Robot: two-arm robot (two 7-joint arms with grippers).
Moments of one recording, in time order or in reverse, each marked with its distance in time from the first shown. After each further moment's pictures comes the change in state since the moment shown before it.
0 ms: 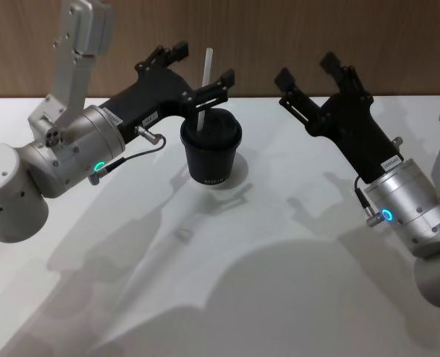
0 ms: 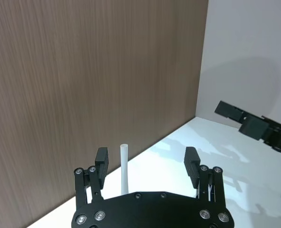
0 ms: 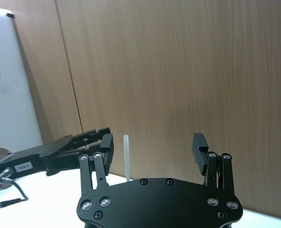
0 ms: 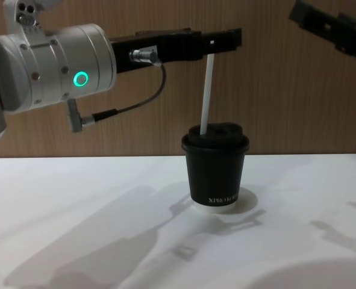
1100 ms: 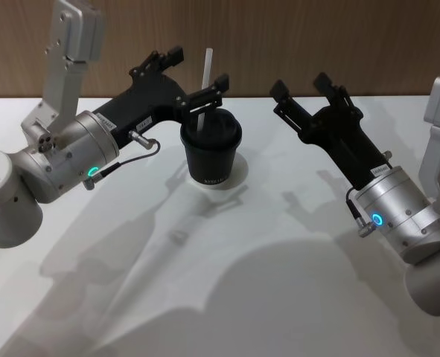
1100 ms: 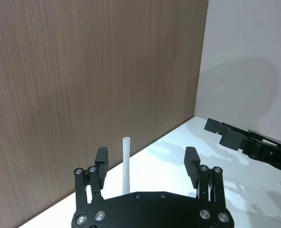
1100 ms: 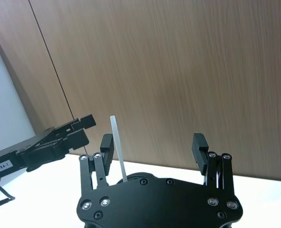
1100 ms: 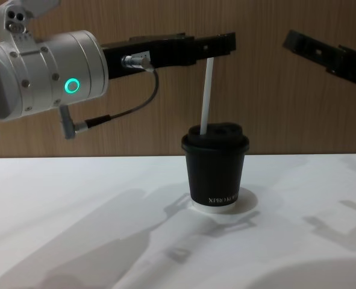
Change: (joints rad) left arm 0.017 0.013 -0.009 0.000 -0.018 -0.012 -0.014; right arm -0.013 -0.019 -0.010 -0.006 0.032 0.110 -0.086
